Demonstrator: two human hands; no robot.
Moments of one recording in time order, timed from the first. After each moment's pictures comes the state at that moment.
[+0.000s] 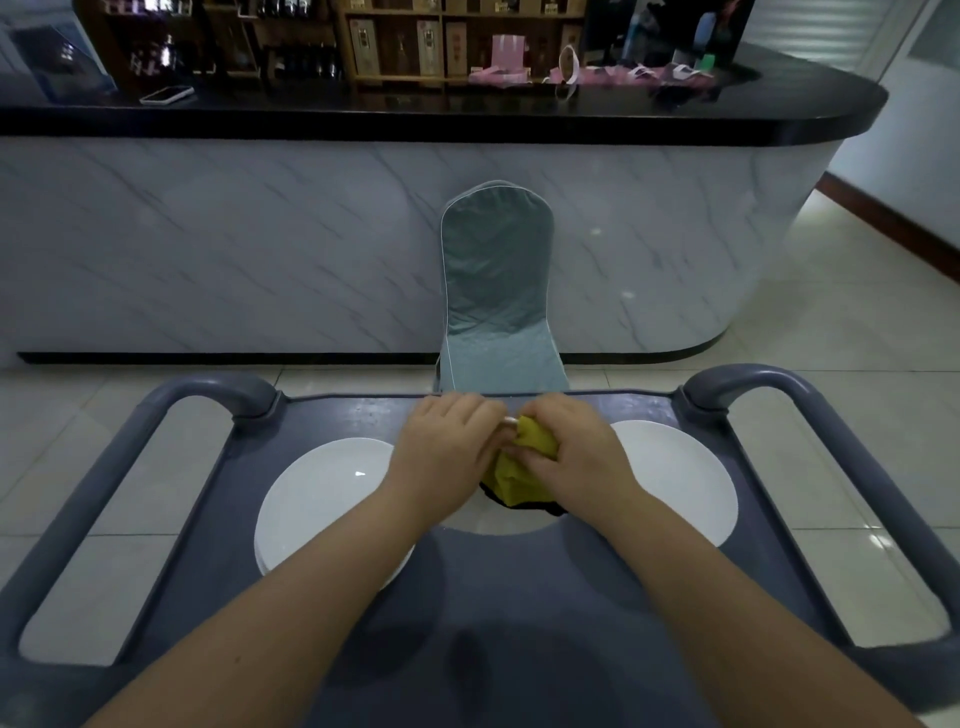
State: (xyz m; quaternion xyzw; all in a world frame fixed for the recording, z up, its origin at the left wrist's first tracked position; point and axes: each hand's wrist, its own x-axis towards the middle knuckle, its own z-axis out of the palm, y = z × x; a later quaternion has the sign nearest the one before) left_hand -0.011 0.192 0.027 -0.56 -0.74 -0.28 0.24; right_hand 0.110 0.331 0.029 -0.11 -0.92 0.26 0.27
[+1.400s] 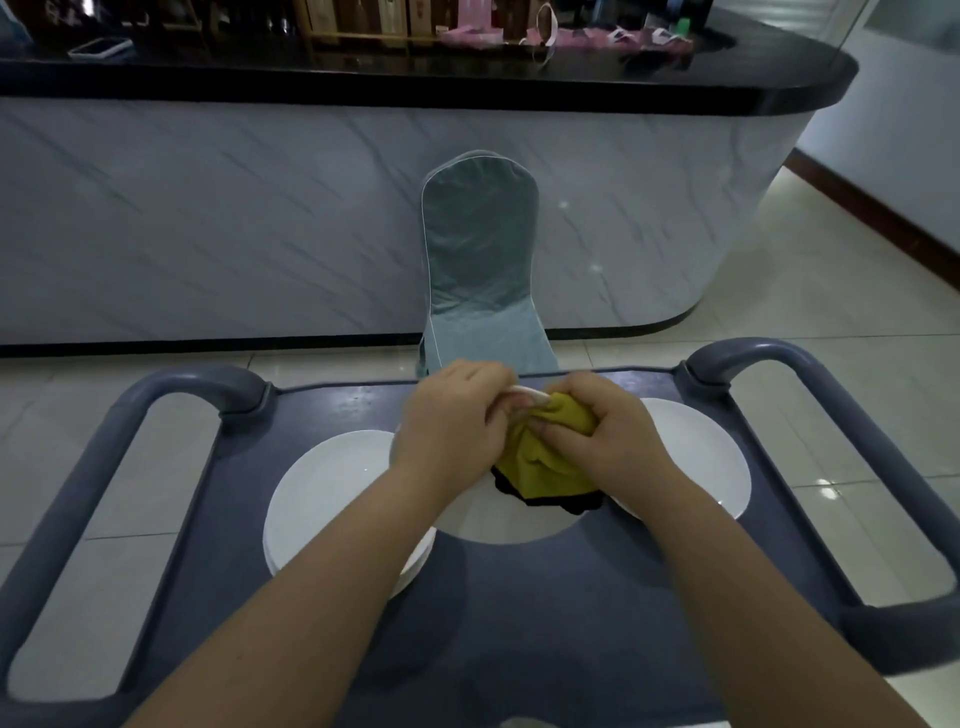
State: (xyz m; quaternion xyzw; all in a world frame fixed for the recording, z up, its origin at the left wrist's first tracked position) left_hand -0.032 0.186 0.043 -0.53 -0.75 -0.37 0.16; right_hand 0.102 0.310 0.049 -0.16 -0.87 0.39 0.25
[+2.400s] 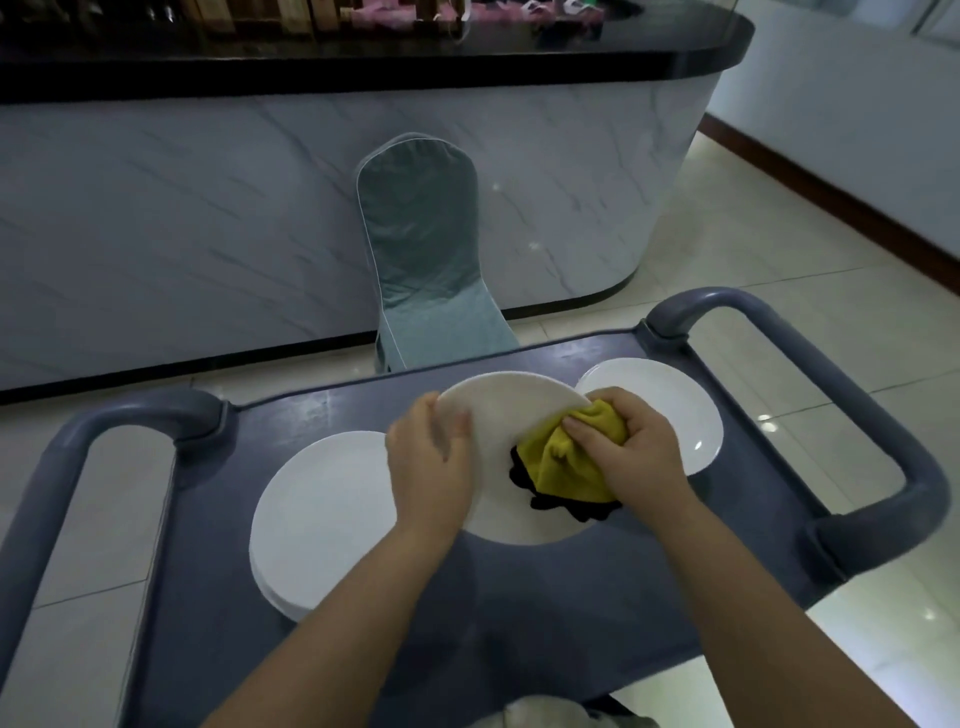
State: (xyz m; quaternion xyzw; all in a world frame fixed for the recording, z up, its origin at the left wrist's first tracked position) left_hand -0.016 0.163 -0.022 -0.30 -0.77 -0.55 -0.05; right_hand 0.141 0.286 0.007 -0.35 -0.77 0.42 0.31
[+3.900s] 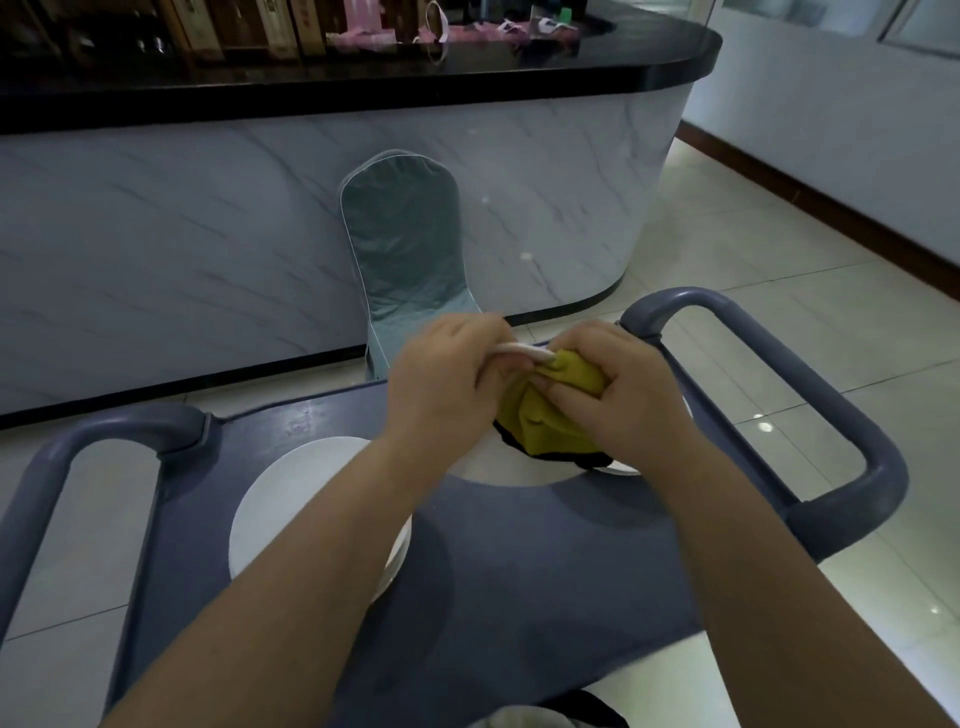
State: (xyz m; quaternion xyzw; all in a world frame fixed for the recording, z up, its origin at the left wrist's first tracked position) left_hand -0.006 0.198 0.073 -0.60 -0.64 -0.44 0.19; right_hand 0.148 0.293 0.081 -0.19 -0.88 0.25 0.35
